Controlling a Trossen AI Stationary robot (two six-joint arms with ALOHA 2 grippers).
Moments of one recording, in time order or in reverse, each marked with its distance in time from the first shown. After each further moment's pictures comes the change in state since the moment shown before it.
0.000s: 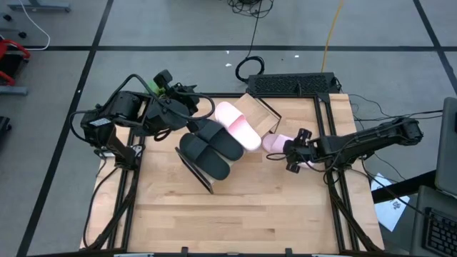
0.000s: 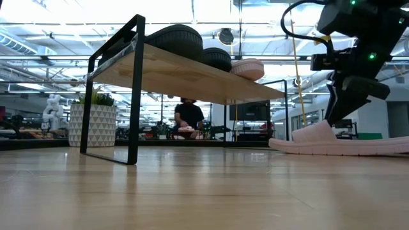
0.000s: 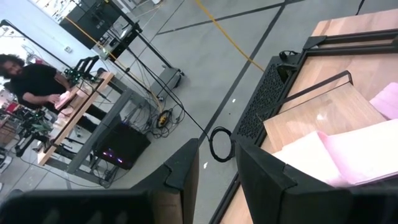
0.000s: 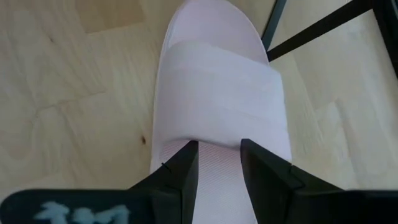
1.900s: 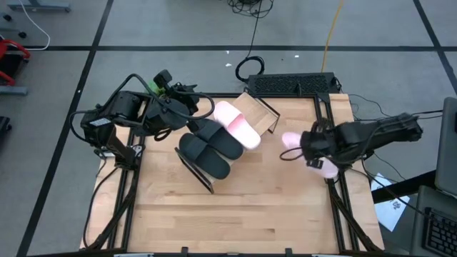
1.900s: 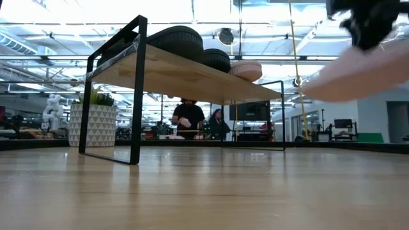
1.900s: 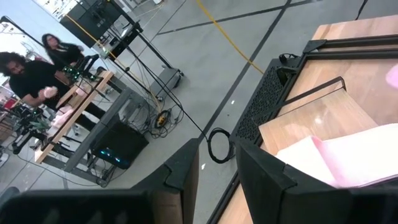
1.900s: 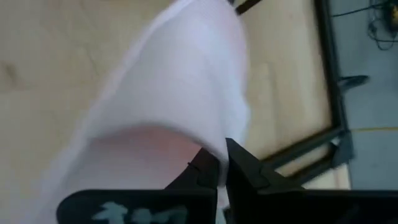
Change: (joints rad) left arm 0.001 0.000 0.000 0.008 -0.001 -0.014; right arm 0.111 -0.029 0.514 -0.781 -0.057 0.116
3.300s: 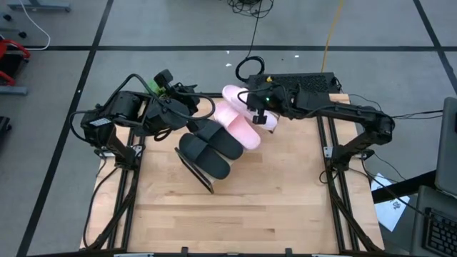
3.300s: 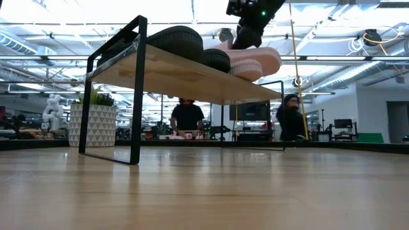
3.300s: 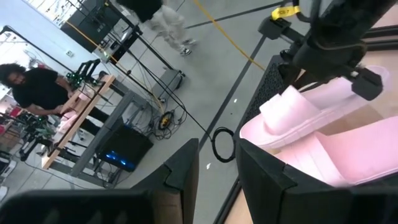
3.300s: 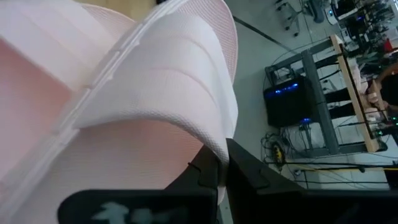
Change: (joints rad) left arm 0.000 0.000 0.000 -0.001 -0.001 0.045; right arm -0.529 0.450 0.317 0.975 0.045 -1.046
